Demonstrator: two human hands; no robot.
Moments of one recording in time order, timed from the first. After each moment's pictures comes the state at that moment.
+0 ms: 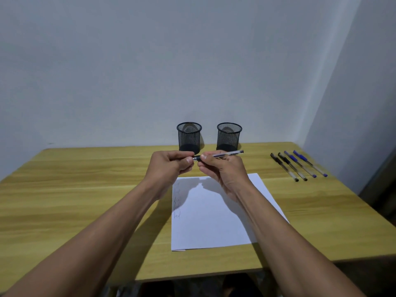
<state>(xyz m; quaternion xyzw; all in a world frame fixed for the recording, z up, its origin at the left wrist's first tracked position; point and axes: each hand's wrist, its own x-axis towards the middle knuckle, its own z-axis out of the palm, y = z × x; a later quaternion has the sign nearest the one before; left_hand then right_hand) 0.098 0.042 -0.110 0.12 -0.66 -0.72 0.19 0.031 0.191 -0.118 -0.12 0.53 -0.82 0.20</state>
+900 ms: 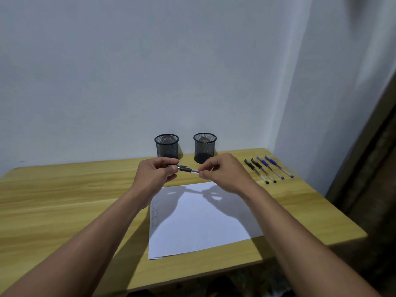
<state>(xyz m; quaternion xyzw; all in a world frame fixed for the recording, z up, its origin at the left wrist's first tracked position) 0.092 0.065 -0.101 0.12 -0.69 -0.68 0.19 0.017 0.258 -0.090 -0.28 0.85 -0.44 -0.01</state>
